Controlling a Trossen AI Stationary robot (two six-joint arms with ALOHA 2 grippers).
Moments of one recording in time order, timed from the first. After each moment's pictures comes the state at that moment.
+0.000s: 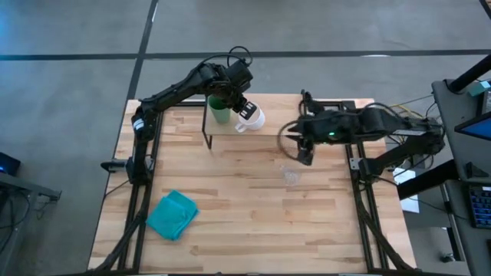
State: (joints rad) left arm 0.45 1.98 2.25 -1.33 -0.01 -0.36; right arm 0.07 1.32 1.57 -1.00 0.36 0.10
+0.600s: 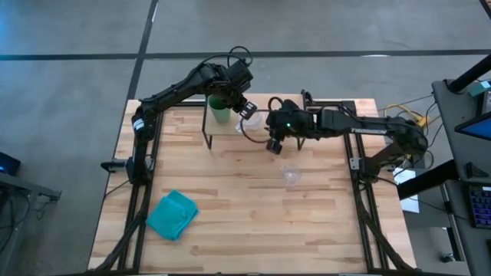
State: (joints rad) left arm 0.45 1.98 2.25 -1.33 -0.01 -0.36; right arm -0.15 1.49 1.35 -0.62 0.31 0.02
